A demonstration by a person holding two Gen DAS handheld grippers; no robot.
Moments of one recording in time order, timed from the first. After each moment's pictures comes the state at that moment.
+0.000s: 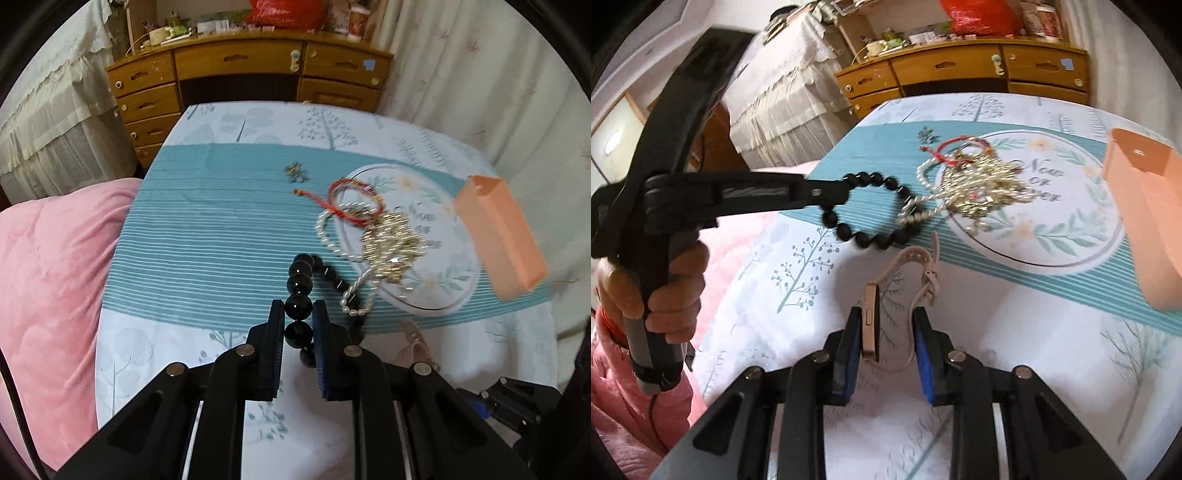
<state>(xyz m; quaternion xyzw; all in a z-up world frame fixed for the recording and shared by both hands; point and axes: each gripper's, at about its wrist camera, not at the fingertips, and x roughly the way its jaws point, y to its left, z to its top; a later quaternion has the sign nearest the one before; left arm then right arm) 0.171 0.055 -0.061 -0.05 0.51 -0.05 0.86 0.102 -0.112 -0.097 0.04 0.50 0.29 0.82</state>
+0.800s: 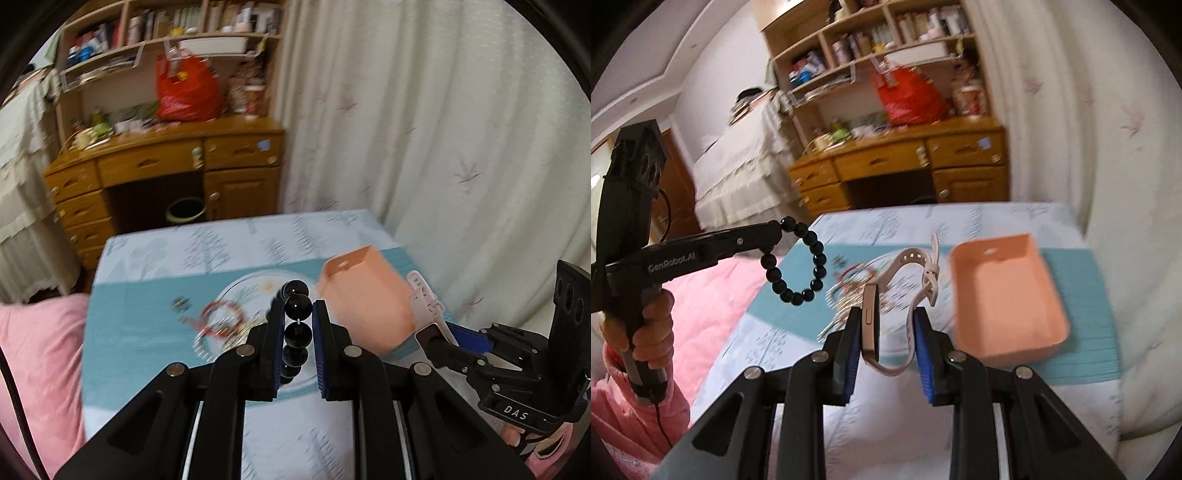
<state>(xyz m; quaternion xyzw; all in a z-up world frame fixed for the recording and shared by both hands) 0.163 -0.045 0.065 -0.01 0.38 -0.20 0.91 0.103 -0.248 0.019 0.06 0.36 0.18 0.91</state>
